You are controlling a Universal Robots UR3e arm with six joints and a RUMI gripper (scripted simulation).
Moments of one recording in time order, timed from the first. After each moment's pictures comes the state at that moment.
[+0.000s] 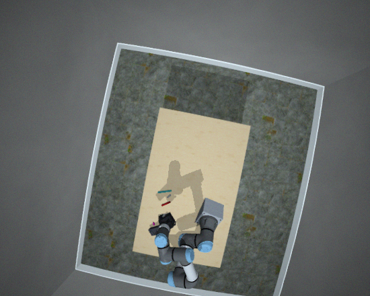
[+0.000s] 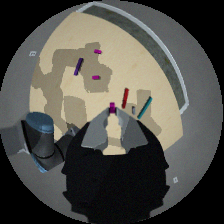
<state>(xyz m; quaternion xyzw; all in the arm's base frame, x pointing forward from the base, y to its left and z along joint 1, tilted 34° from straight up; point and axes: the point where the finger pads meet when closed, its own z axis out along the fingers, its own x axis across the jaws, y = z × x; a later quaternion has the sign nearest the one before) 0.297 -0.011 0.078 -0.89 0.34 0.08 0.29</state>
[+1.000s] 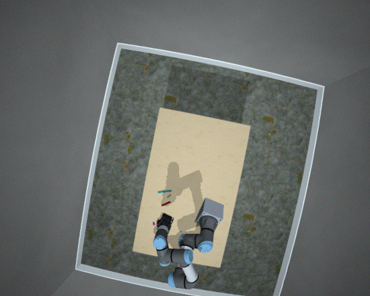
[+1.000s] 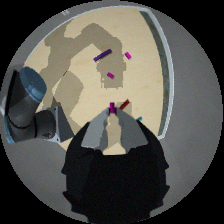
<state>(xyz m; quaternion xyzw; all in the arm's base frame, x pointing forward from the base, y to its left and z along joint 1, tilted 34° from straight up) 0.291 0.000 0.085 -0.95 0.07 -0.01 0.29</state>
